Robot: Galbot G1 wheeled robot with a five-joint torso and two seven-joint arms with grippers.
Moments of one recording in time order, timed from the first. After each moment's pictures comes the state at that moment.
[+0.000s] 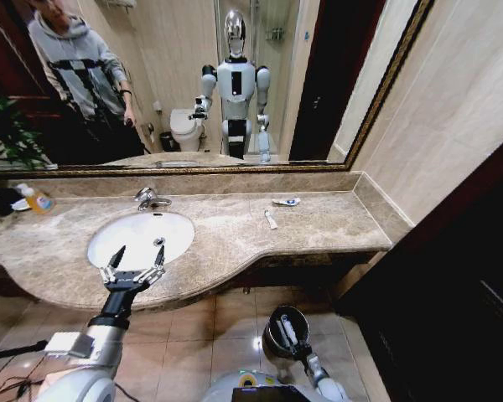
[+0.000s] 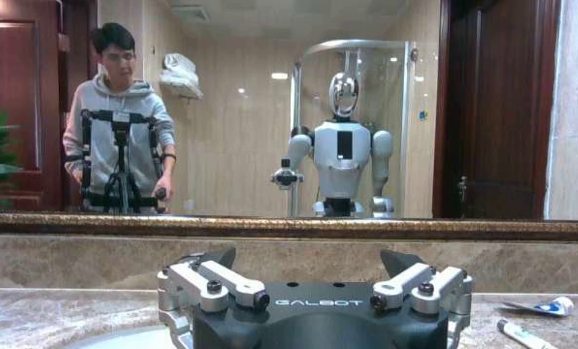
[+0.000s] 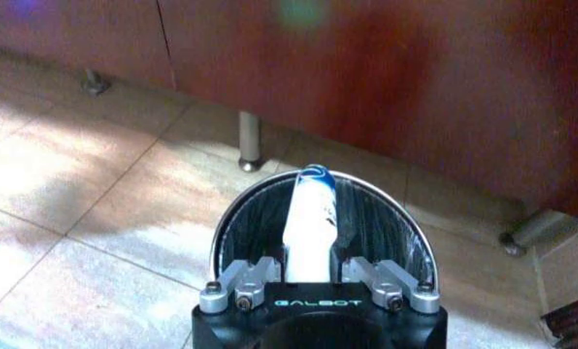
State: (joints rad) left arm 1.84 -1.36 -0.82 -2.47 -0.37 0.04 0.05; right arm -1.18 1.49 0.60 0.67 -0.30 0.38 -0.18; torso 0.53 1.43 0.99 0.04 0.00
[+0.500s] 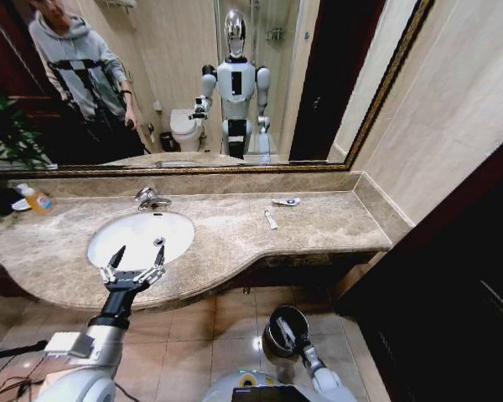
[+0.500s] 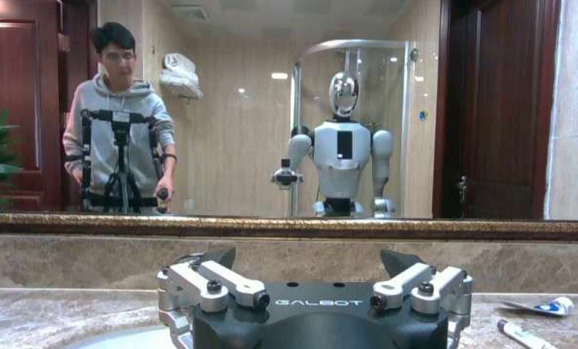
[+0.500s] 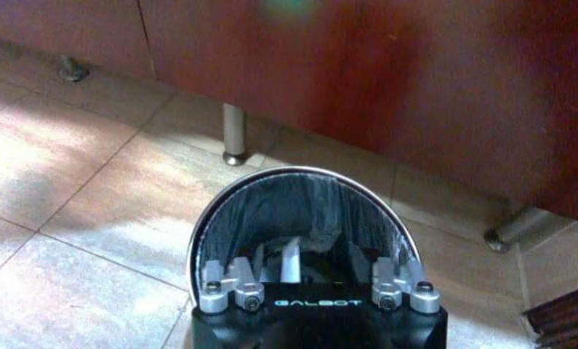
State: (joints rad) left arm 1.84 -1.36 -0.82 -2.47 -0.37 0.04 0.05; right arm -1.13 1.49 0.60 0.61 -0.33 0.37 -0.13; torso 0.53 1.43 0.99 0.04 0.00
